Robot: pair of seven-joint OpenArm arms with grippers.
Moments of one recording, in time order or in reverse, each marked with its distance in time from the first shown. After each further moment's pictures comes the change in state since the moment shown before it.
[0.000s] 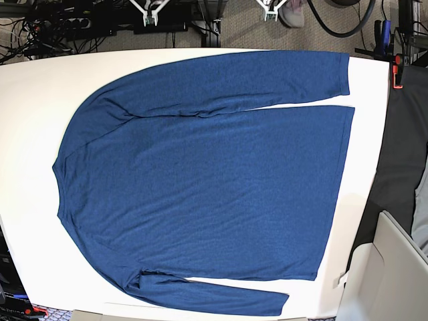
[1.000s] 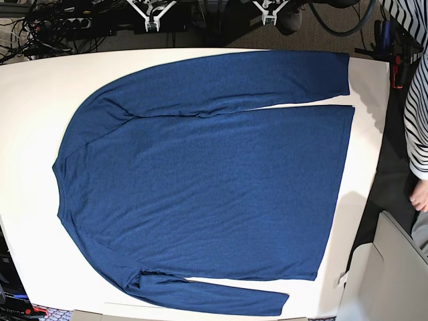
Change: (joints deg) left arm -3.8 0.8 -0.1 -4.0 0.0 0.0 0.2; right arm 2.3 -1.0 0.0 -0.1 0.6 -0.2 -0.4
